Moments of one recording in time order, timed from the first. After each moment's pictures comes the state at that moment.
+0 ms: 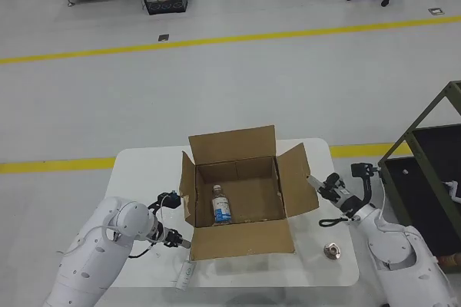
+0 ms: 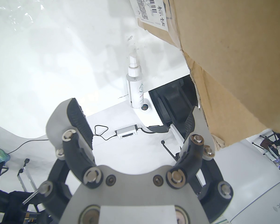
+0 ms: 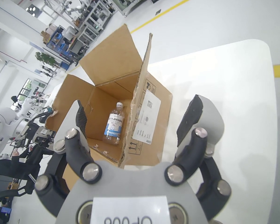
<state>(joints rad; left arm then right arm) 1.06 -1.08 -1.17 -1.54 0.71 -0.04 -1.52 -1.39 -1.13 1.54 -1.59 -0.48 -0.30 0.45</state>
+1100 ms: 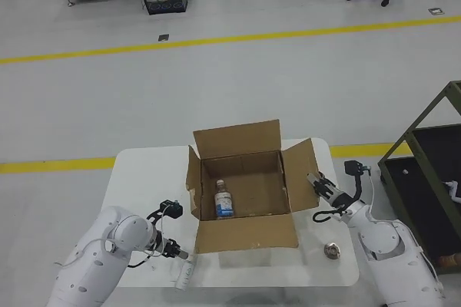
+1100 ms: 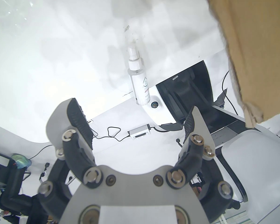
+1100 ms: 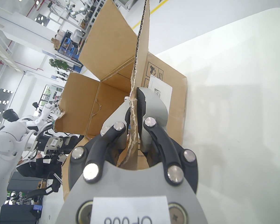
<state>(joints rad) 1.16 -1.05 -1.19 -1.61 0.76 -0.15 -1.48 -1.29 -1.13 1.48 -1.44 -0.33 -0.31 0.45</state>
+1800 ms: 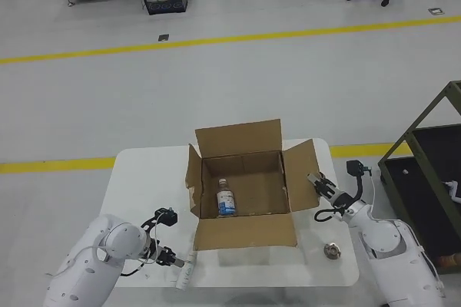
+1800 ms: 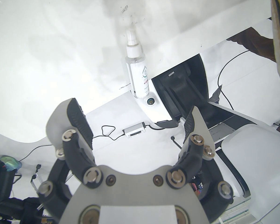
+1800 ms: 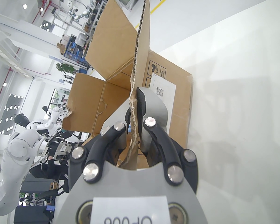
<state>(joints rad) 1.22 -1.03 -1.23 -1.61 0.71 -0.18 -1.47 -1.28 -1.13 1.48 -1.41 -0.28 -0.31 0.47</state>
